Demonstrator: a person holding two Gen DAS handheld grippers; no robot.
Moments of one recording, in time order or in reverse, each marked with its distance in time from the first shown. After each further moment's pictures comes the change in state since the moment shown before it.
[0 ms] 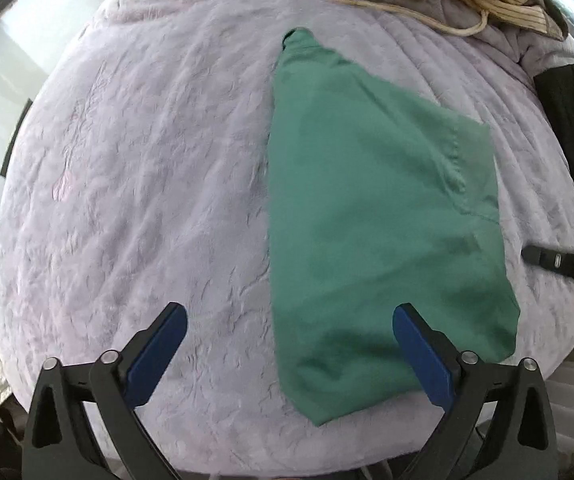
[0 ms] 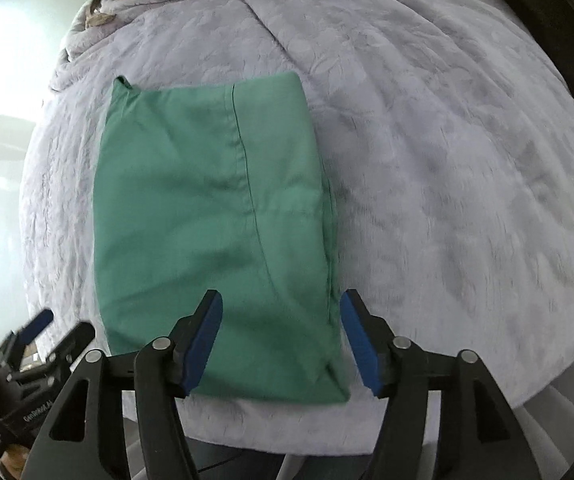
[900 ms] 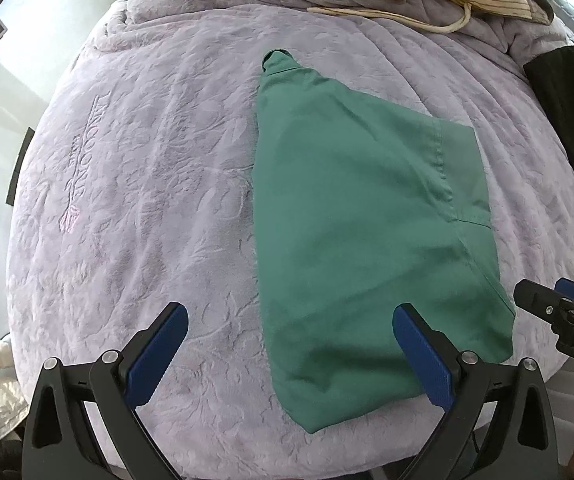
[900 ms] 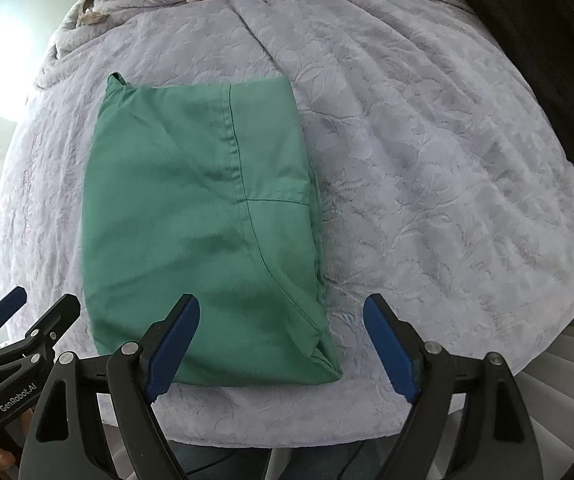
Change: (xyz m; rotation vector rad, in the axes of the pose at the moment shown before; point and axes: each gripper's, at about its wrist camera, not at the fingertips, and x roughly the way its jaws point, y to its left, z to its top) left arm -0.010 -0.016 0.010 0.056 -0.019 0.038; right arm -0.014 0.013 -0.022 -0.009 -0.055 -0.118
